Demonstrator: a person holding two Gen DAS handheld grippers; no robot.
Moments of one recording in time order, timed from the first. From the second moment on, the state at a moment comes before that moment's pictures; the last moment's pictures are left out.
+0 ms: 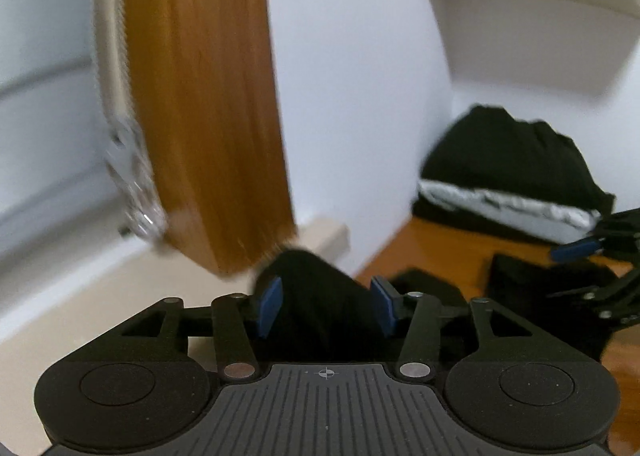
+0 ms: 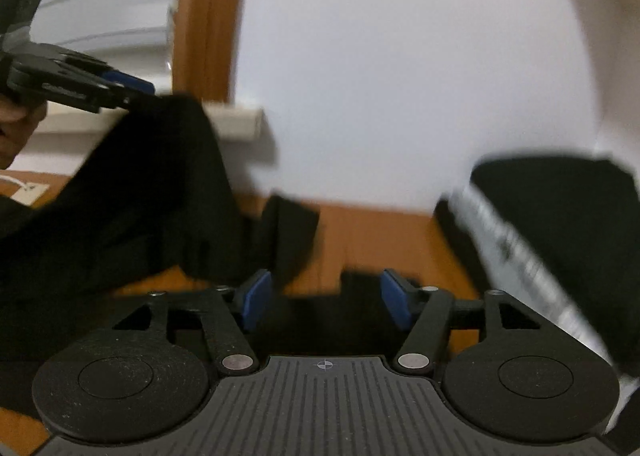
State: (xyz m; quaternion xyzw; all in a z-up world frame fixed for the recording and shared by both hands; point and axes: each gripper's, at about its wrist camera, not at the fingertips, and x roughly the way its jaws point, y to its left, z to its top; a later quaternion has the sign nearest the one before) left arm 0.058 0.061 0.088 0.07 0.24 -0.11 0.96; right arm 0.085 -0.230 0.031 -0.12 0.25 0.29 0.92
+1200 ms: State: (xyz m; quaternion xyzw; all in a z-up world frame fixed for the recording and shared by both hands) left arm -0.248 0.291 0.114 0.02 0.30 0.18 0.93; right arm 0.114 -0.235 -0.019 -0.11 0.30 0.35 0.88
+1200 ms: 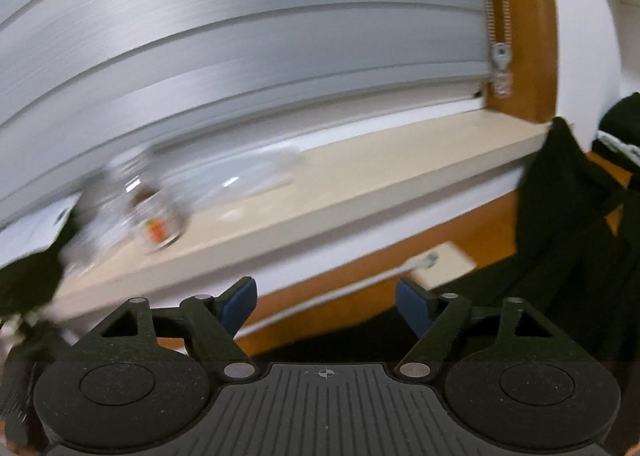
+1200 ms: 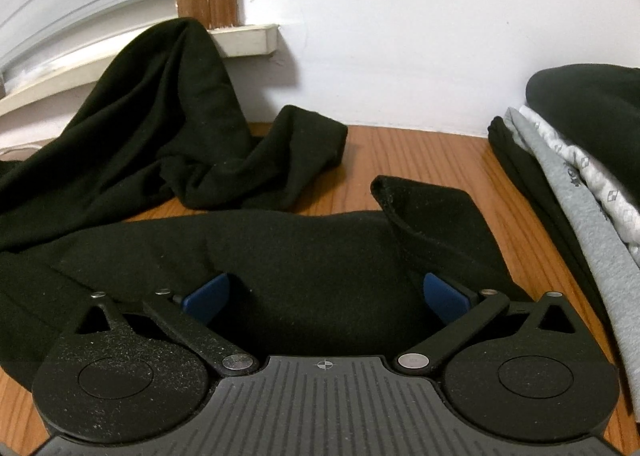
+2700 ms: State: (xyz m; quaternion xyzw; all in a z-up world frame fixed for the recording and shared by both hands) left arm -0.189 0.246 0.031 0.01 0.39 0.06 0.92; right arm 0.117 -0.238 -0.020 -0.11 0.30 0.35 0.88
